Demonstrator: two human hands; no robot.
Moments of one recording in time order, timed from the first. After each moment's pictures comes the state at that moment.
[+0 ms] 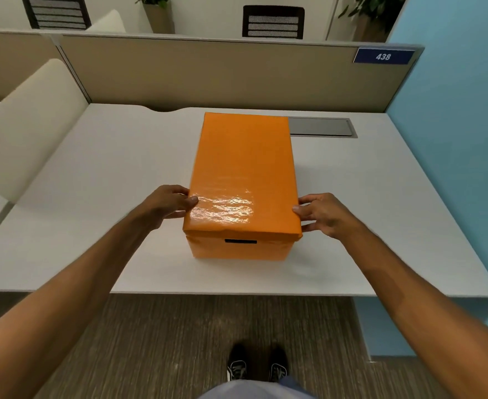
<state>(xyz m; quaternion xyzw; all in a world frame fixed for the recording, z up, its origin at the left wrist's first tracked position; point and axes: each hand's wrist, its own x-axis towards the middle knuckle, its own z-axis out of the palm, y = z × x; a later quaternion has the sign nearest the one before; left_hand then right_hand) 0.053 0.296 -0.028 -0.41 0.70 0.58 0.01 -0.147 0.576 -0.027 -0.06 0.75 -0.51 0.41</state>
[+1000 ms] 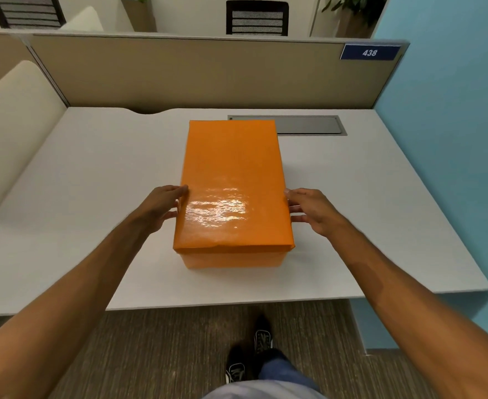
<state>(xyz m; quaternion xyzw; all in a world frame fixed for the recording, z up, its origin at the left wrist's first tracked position) 0.020 0.278 -0.051 -0.41 0.66 0.63 -0.03 -0.168 0.555 -0.048 -0.09 0.76 -0.54 0.35</state>
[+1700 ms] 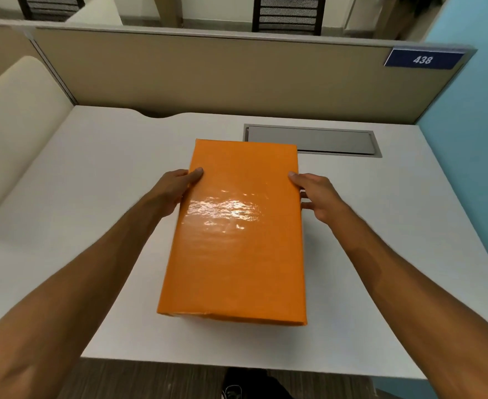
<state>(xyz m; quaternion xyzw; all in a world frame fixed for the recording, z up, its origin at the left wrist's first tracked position) -0.099 0.207 -0.044 -0.43 0.63 0.64 -0.05 -0.301 0.448 -0.055 -0.09 0.75 -0.55 0.35</state>
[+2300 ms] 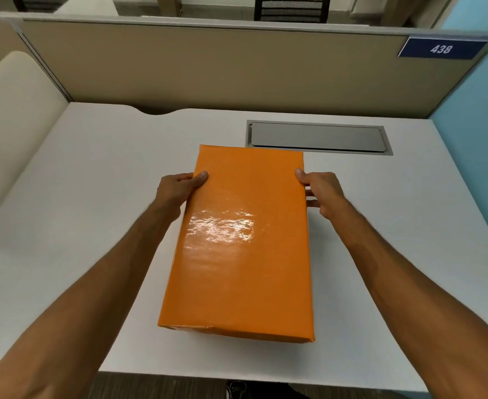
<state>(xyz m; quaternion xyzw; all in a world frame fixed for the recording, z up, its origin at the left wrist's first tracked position) -0.118 0.195 -0.064 -0.47 0.60 0.64 -0.13 -0.331 0.419 -0.073 -0.03 0.79 -0.53 0.30</state>
